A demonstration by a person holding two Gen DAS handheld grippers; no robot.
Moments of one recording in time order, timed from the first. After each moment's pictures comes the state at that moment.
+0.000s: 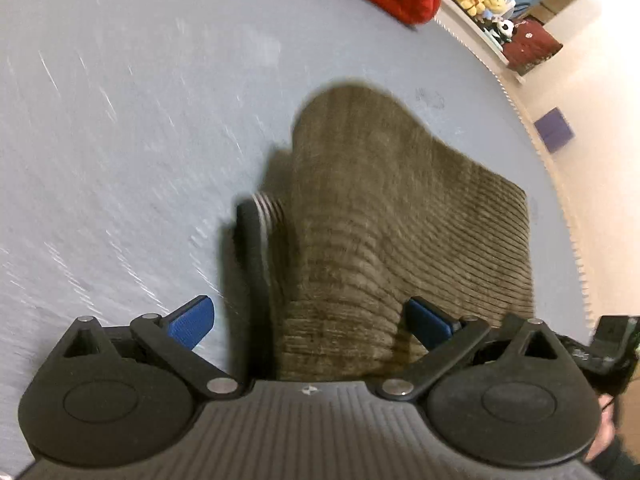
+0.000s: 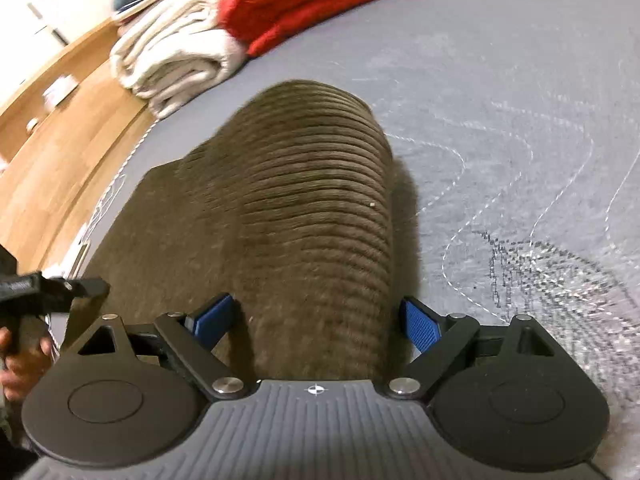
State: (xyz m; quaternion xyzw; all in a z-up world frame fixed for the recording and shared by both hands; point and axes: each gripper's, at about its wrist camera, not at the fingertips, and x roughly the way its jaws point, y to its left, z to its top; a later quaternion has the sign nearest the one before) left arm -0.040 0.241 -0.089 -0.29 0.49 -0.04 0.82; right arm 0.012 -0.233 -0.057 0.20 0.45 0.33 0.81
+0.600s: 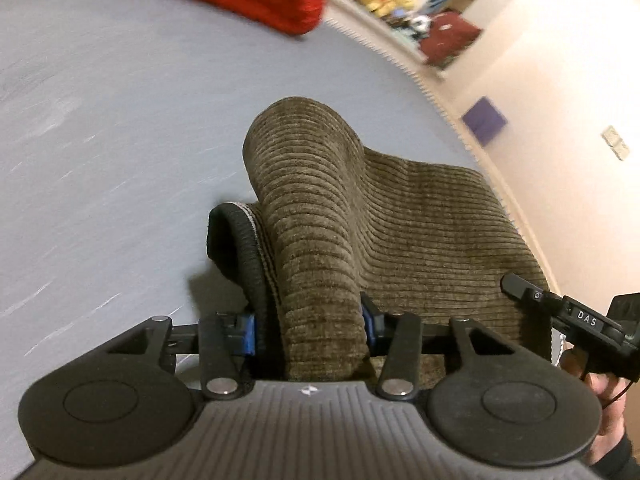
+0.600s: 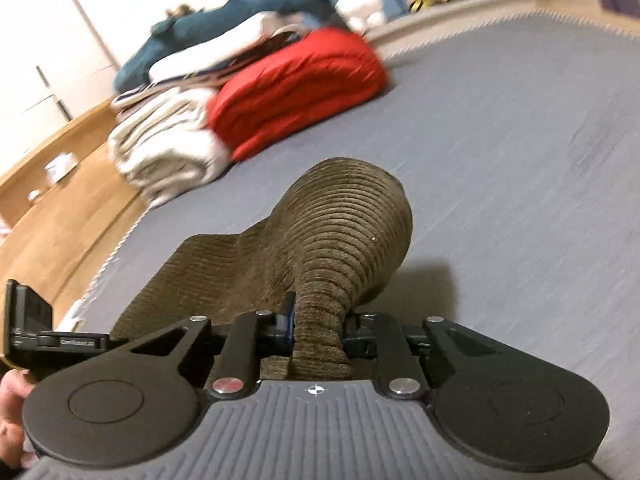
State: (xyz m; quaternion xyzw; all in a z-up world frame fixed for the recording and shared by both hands) left arm 0.050 0.079 -0.042 -0.23 0.41 -0.12 0.87; right arm 0.064 -0.358 0.008 0.21 0.33 0.28 0.87
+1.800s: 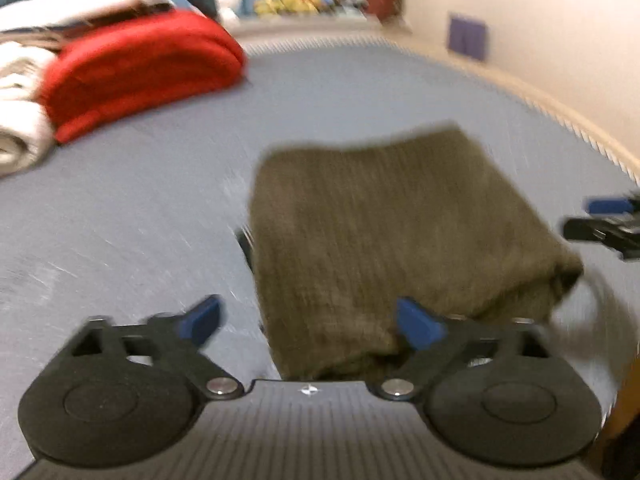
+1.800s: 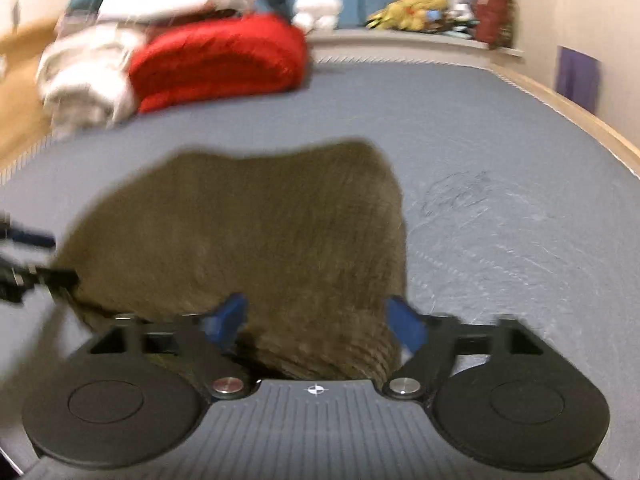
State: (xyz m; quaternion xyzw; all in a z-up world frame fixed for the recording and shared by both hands) left arm 0.028 -0.067 -0.026 0.05 0.36 -0.06 0.93; right arm 0.061 -0.404 -0.018 0.07 0.33 0.17 0.93
